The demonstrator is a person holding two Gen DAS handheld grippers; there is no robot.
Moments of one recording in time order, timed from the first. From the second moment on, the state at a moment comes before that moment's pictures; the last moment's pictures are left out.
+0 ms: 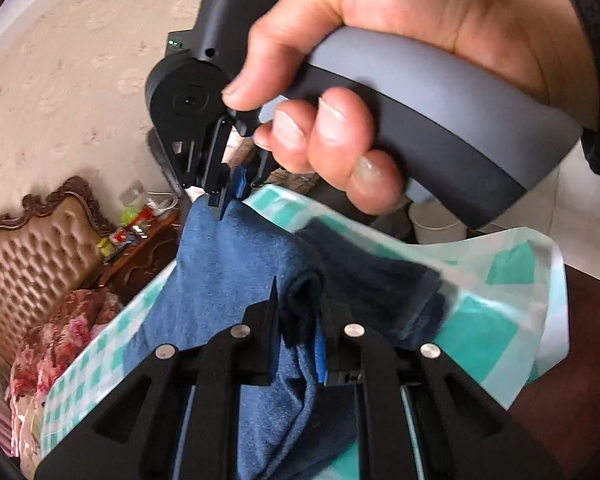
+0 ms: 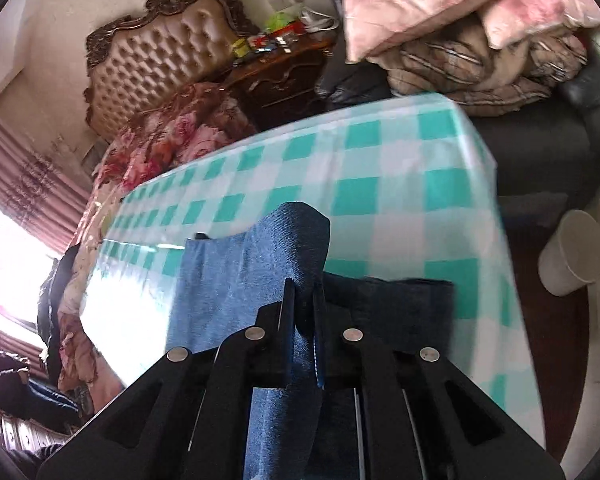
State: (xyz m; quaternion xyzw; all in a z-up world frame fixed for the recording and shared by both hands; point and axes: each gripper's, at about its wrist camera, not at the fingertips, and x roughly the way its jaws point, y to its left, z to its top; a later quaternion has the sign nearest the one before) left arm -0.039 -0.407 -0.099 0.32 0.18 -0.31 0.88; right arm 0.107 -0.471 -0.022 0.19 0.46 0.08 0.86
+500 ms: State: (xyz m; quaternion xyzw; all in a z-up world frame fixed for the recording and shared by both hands) left arm -0.004 -0.406 -0.133 0.22 0.27 -0.42 0.84; right arm 0.076 -0.523 -0.086 0.19 0.46 0.01 0.87
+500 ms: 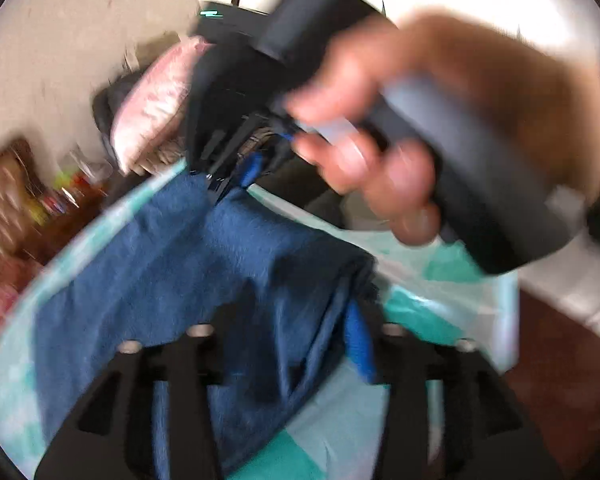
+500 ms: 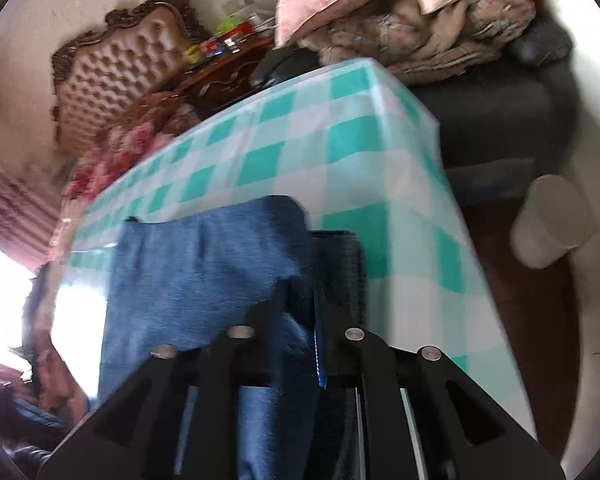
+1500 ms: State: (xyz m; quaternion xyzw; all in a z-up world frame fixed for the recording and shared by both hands) left arm 0.168 -0.331 -0.135 0.10 0.46 -0.38 0.80; right arm -0.015 -0.432 -0.114 0.06 0.41 -0.28 0.86
